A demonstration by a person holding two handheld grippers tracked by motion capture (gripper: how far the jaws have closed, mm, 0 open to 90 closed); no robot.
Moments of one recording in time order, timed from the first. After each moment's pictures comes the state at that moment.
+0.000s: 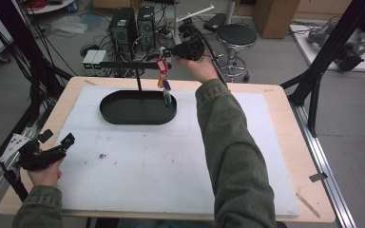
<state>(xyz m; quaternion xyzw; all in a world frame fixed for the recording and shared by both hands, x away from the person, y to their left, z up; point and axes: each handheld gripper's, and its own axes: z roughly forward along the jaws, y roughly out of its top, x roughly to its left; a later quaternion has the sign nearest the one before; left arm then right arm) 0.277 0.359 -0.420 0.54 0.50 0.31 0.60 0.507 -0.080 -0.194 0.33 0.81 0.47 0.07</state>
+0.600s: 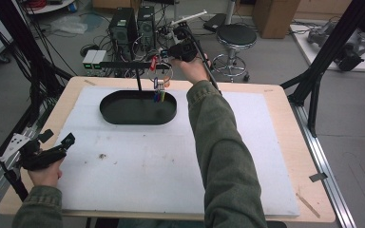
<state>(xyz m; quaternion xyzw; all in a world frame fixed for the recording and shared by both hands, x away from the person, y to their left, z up) 0.278 0.359 -0.421 0.54 0.50 0.31 0.60 0.527 -0.065 -0.214 0.38 0.80 0.46 0.08</state>
